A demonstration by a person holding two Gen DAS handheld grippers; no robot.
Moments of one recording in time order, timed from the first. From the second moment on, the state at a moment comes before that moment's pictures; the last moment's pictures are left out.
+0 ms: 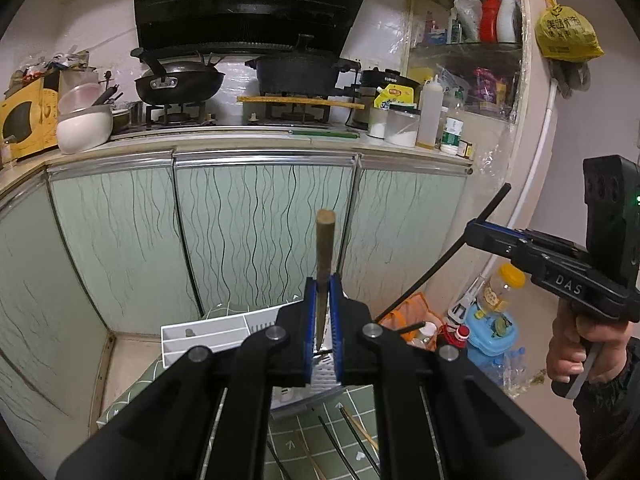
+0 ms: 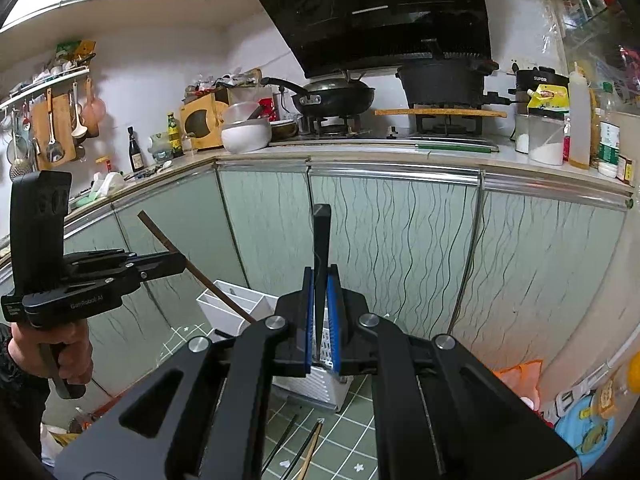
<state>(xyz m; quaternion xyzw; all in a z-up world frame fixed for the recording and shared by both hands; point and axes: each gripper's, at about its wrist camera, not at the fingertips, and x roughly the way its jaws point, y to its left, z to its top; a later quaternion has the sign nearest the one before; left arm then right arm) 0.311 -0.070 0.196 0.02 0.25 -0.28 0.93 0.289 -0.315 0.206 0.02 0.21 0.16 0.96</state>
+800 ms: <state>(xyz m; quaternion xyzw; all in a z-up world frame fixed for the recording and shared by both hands) 0.345 -0.081 0.135 0.03 0.25 -0.24 0.94 0.333 -0.319 0.131 0.00 0.26 0.14 0.95</state>
